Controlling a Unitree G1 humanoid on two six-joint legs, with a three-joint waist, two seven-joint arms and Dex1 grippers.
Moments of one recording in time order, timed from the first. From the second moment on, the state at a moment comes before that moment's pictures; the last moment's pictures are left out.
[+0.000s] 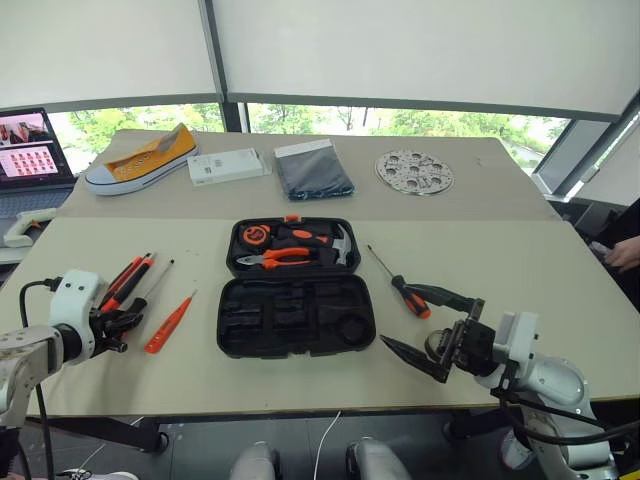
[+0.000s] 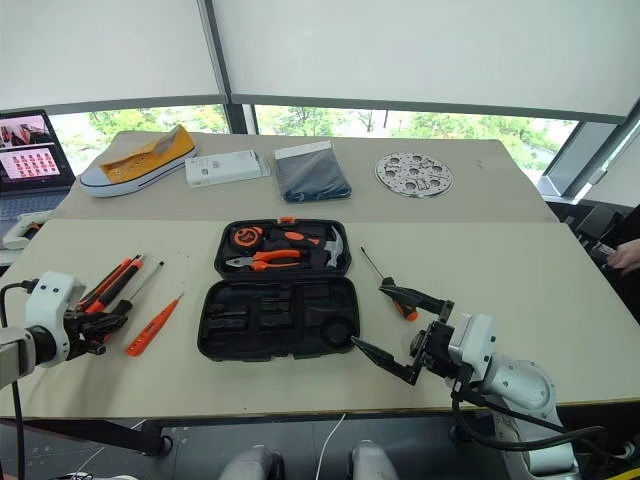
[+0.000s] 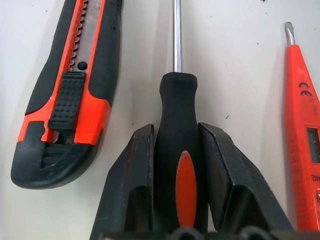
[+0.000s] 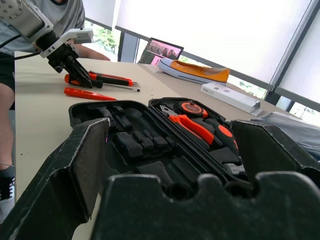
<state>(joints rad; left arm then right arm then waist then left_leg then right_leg) -0.04 0.89 0.38 0.01 -0.47 0.76 -0.61 0.09 -0.53 -0.08 -0.36 0.49 -0.17 0.95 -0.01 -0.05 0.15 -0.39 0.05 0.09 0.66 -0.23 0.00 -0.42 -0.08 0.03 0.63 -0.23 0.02</state>
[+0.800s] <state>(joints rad) -0.62 0.78 -0.26 0.17 -0.07 0.14 -1.14 0.10 -0.63 -0.26 -0.30 0.53 -0.17 0.97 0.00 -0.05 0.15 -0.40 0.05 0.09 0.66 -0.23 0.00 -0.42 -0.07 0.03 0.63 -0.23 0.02</state>
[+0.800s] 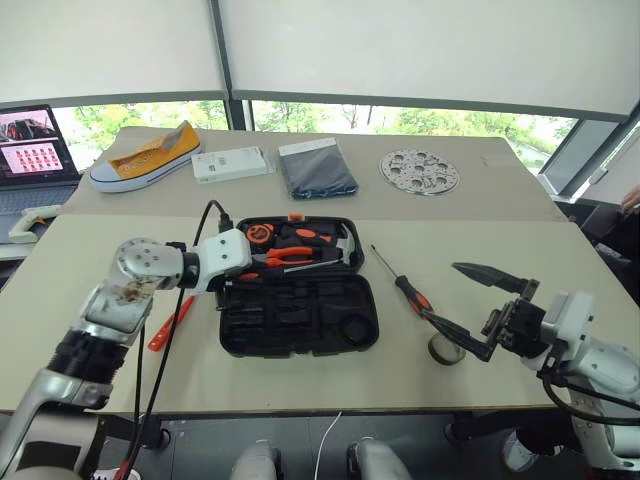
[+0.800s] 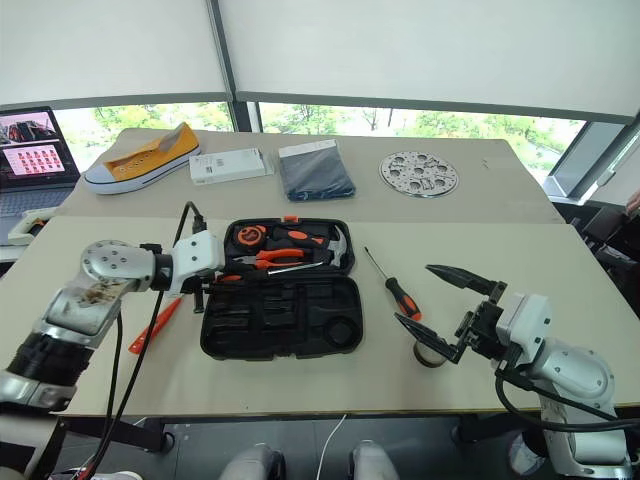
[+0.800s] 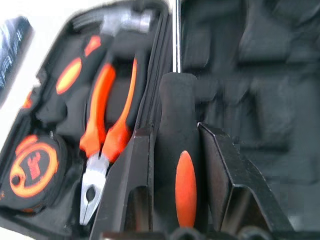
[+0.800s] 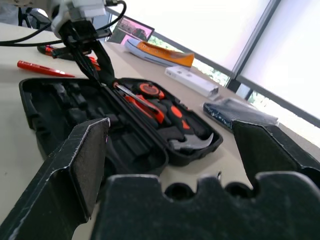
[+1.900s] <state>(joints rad) -0.59 0.65 -0.18 0.20 -0.08 0.08 -1.13 0.13 -0.61 -0.26 -0.38 0.53 -0.14 0.93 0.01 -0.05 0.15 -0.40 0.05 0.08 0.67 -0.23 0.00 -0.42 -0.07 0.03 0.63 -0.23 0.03</state>
